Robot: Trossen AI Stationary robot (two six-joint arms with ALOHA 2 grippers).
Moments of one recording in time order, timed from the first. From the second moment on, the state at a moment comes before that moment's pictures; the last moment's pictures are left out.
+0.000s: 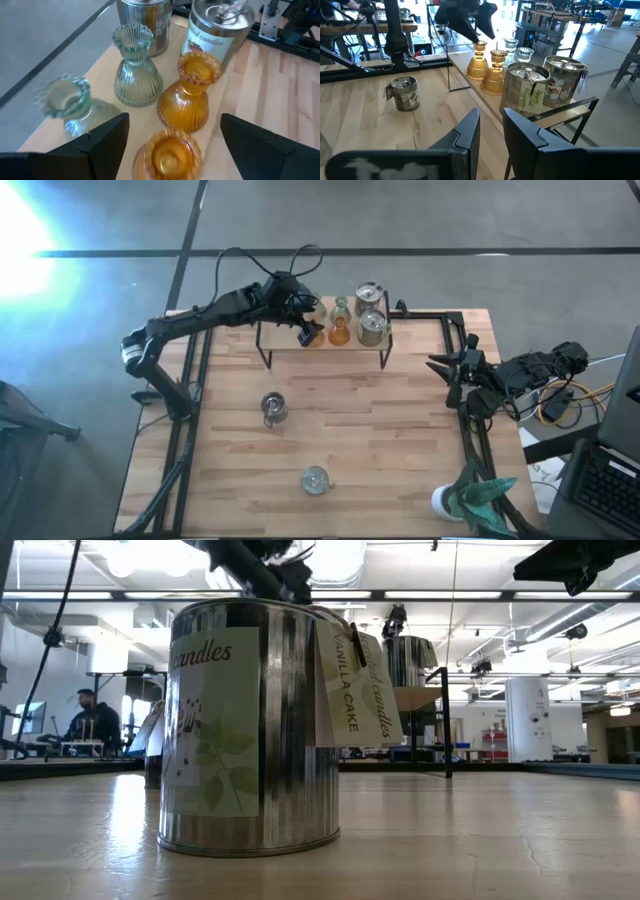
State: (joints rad) left arm 0.47 1.57 1.48 -0.51 0.06 -0.01; right arm 0.42 0.34 0.63 -0.59 0.83 0.21
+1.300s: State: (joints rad) left arm -0.22 1.00 0.86 -0.91 -0.33 -1.05; right arm 0.42 0.34 0.63 -0.59 0.83 0.21
